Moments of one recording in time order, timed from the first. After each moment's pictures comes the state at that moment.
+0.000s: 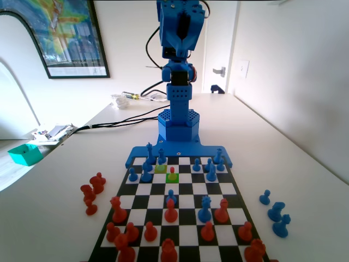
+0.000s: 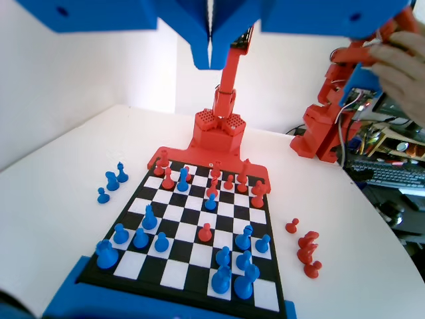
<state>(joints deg) 0.1 171.8 125.1 90.4 -101.3</state>
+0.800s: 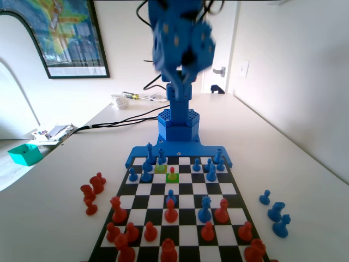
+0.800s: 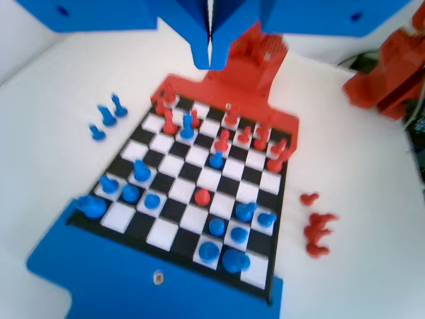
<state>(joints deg) 1.7 126.3 121.2 73.7 -111.4</state>
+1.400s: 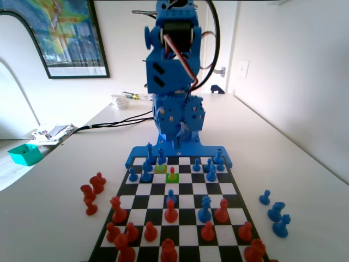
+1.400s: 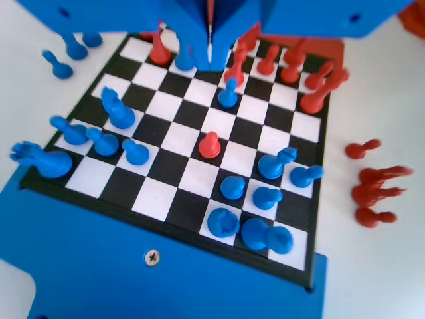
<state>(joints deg) 2.4 110.5 135.8 51.6 -110.6</state>
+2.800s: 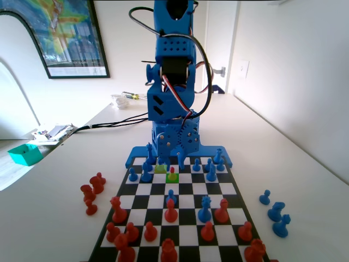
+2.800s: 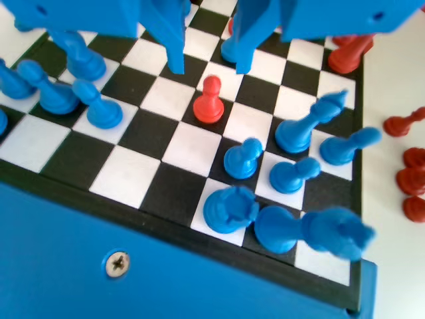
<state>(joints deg) 4.7 101.6 147.7 29.0 -114.0</state>
